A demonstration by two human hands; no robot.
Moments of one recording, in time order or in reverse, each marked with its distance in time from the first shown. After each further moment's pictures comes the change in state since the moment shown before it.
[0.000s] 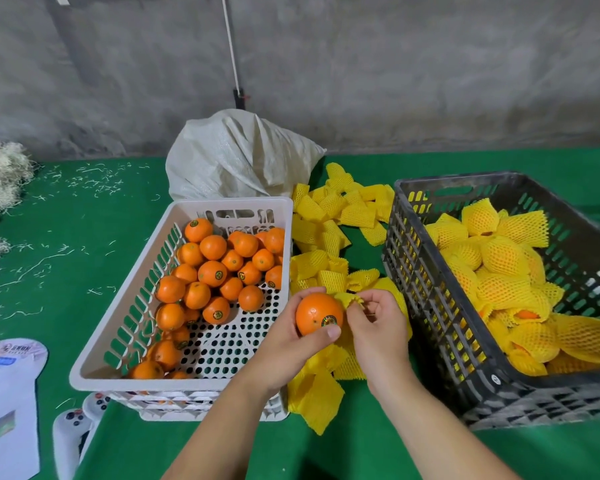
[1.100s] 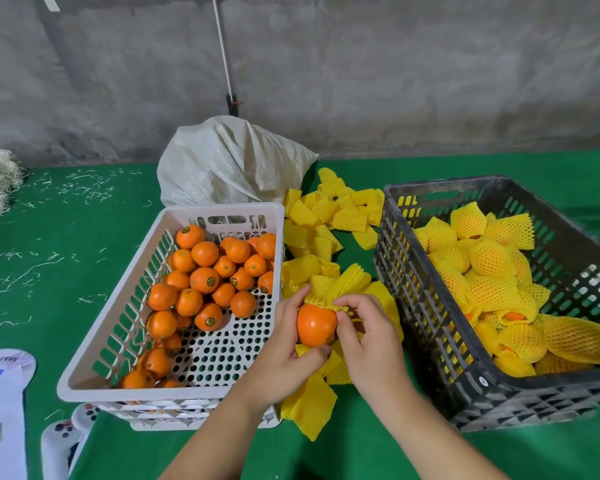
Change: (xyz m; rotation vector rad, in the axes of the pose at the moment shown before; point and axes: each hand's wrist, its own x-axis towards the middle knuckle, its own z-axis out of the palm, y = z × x) left_hand 0.002 -0.015 0.001 0.399 -0.035 0.226; right_hand -0.013 -0.014 -0.021 -0.269 -0.195 -0.386
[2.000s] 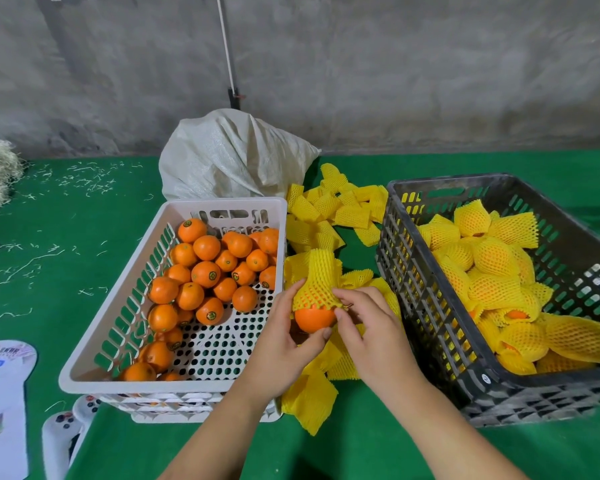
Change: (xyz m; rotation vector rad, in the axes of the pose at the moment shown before) left_hand 0.002 -0.011 0.001 -0.099 0.142 0.032; right_hand 0.006 -0.001 -0.011 -0.162 -0.098 -0.130
